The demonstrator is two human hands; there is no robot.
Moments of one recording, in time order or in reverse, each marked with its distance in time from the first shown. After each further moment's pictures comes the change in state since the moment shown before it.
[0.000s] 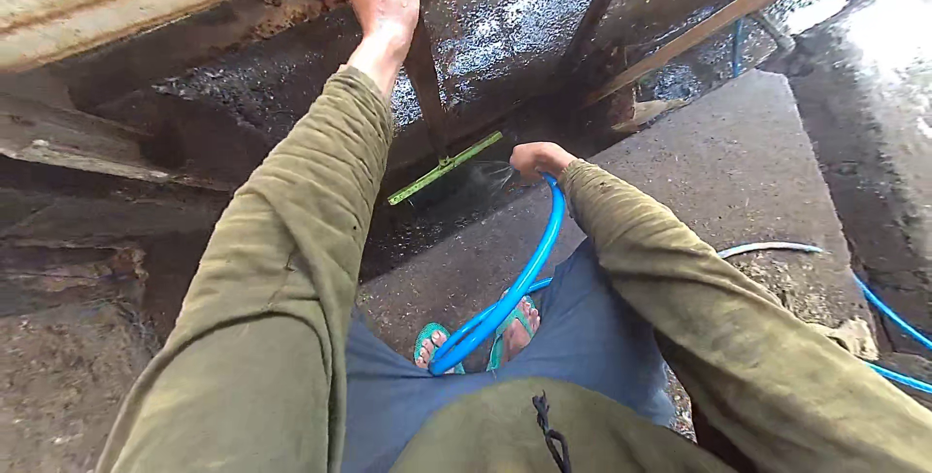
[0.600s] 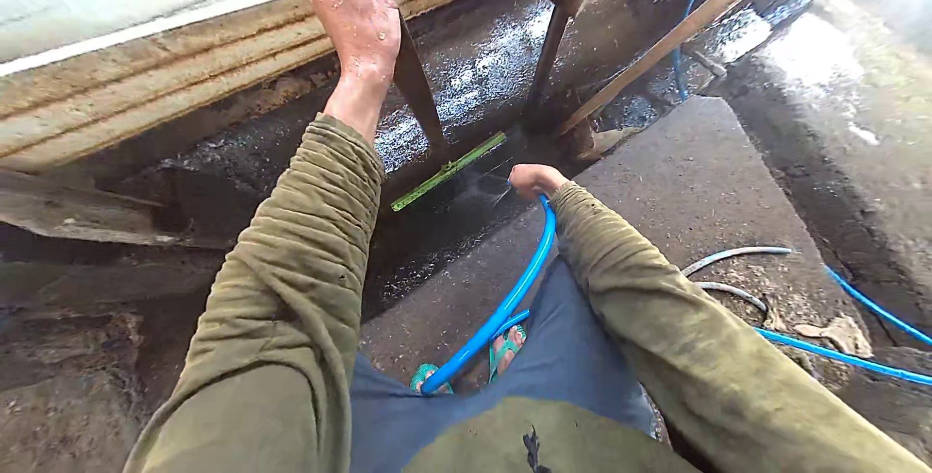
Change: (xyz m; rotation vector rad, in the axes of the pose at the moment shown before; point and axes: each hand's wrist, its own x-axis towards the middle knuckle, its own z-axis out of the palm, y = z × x) left_hand -0.001 0.089 -0.004 -0.397 0.037 0.235; right_hand -0.017 0.060 -0.019 0.301 0.103 0.012
